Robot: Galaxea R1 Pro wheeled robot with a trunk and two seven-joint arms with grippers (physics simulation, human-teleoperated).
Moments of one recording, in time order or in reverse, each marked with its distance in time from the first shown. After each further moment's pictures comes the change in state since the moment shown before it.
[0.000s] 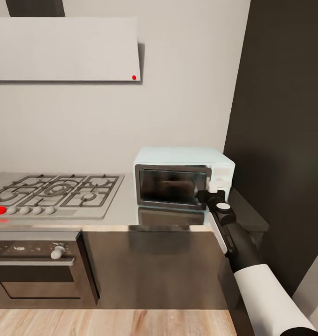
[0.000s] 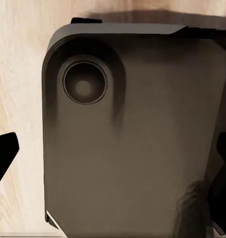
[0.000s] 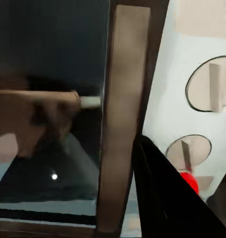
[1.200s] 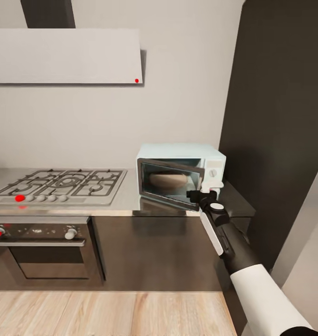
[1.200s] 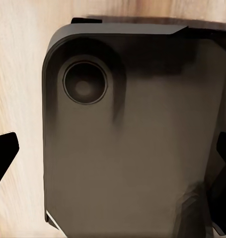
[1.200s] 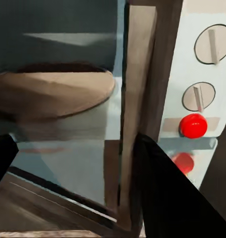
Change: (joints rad) left arm 0.000 0.000 0.003 0.000 0.000 0.000 0.000; right arm -0.001 0.011 0.088 -0.014 -0.140 0.001 -0.055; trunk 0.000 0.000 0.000
